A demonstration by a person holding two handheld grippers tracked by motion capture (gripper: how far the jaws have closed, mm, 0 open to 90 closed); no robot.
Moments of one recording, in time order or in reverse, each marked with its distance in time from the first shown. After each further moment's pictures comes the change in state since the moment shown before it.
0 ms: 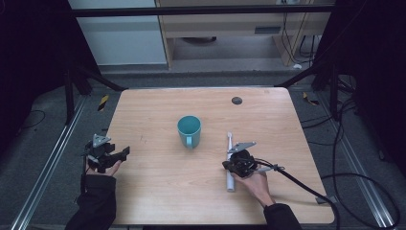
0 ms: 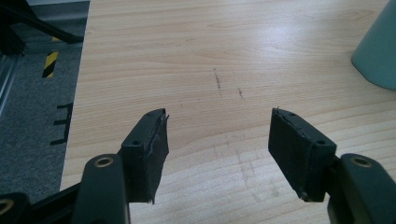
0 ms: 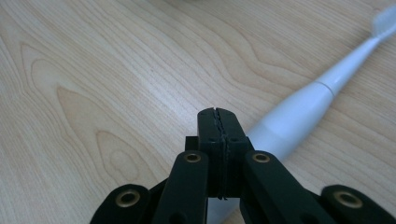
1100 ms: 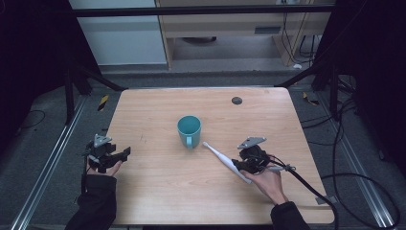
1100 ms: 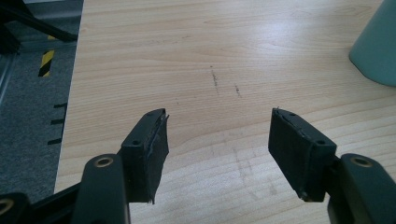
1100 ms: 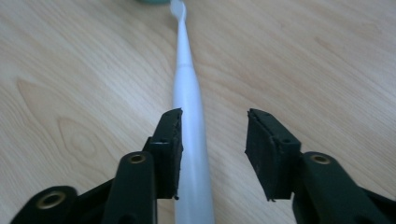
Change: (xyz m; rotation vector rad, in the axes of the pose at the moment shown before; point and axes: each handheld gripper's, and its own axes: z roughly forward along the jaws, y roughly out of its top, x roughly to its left) left arm -0.001 0.000 0.002 0.010 -0.013 0.007; right arm -0.012 0.007 -0.041 0.015 -0.155 -0.053
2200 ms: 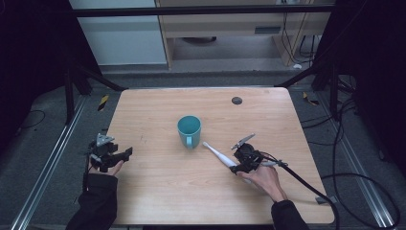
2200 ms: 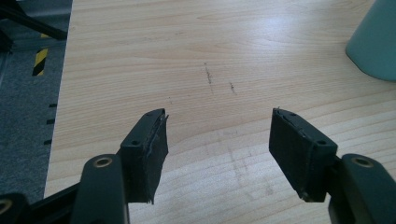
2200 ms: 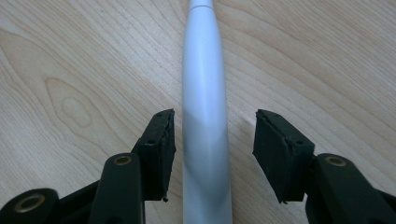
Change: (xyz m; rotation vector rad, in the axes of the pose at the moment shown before) left arm -0.003 0.001 0.004 0.020 -0.012 0.016; right arm -0.004 0.003 0.032 0.232 0.106 0.010
